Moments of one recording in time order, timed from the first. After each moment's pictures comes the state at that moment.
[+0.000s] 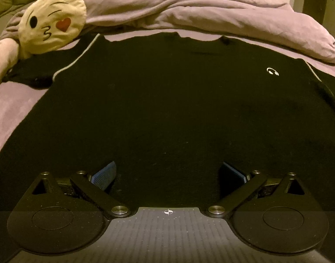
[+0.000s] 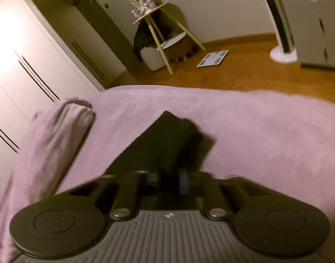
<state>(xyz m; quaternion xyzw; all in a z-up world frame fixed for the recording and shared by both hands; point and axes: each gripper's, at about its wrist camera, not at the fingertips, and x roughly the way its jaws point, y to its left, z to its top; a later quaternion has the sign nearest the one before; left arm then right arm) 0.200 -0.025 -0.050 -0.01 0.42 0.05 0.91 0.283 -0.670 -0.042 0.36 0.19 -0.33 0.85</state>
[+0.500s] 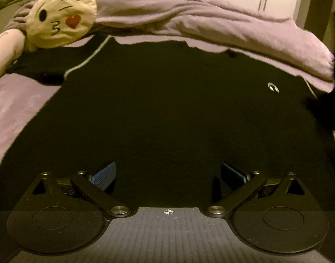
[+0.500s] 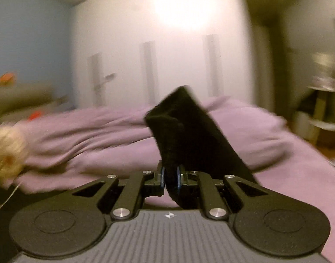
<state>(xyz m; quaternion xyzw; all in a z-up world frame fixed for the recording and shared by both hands) 0.188 0.006 -0.028 -0.06 0.41 0.05 0.91 0.326 -0.293 0.049 0.02 0.15 0.05 0.99</state>
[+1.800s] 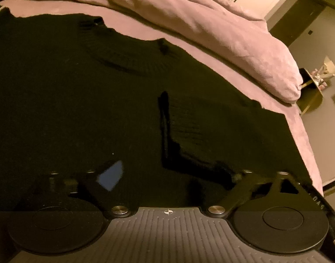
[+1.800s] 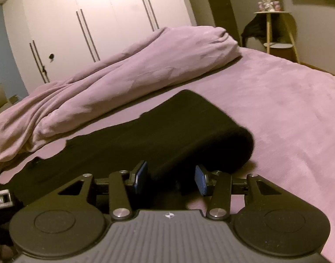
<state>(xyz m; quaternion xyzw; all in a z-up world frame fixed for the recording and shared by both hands) 0.373 -0.069 -0.061 -0.20 0.47 -0.11 0.85 0.290 -0.365 -0.046 0.19 0.26 -0.12 0.94</state>
